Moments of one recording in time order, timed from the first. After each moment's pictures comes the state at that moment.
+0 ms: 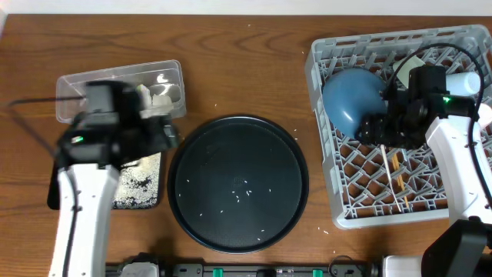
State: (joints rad) left arm 0.00 1.25 1.19 -1.07 0.20 -0.29; right arm -0.10 1.56 1.23 -1.03 -0.21 -0.01
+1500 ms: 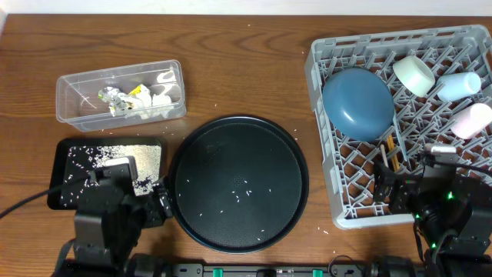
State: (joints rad) left arm -0.14 0.50 0.89 -1.11 -0.04 -0.33; right arm -0.10 0.54 0.84 -0.92 -0.12 0.02
